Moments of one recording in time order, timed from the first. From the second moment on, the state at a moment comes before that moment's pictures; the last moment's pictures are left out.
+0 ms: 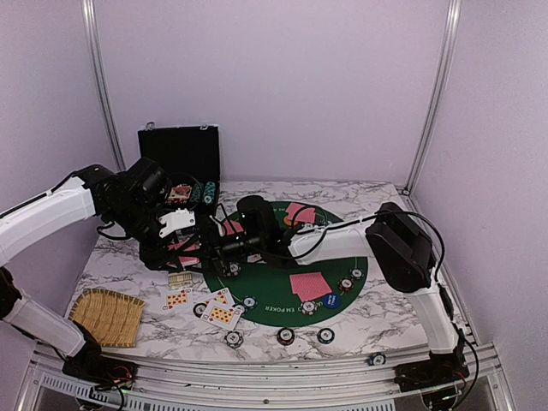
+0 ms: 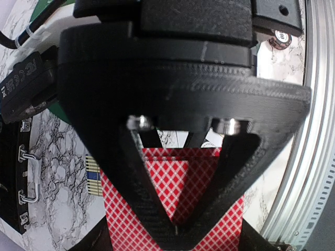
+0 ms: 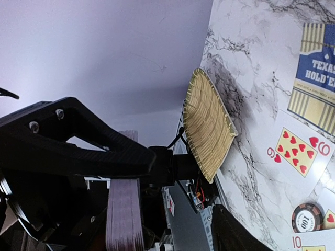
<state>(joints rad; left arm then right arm) -0.59 1.38 1.24 -1.07 0.21 0.65 0.99 2.31 1.66 0.46 -0.82 1.31</state>
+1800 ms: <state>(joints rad) -0.59 1.38 1.24 -1.09 0.18 0.66 0.87 2.06 1.29 0.61 -0.83 1.39</state>
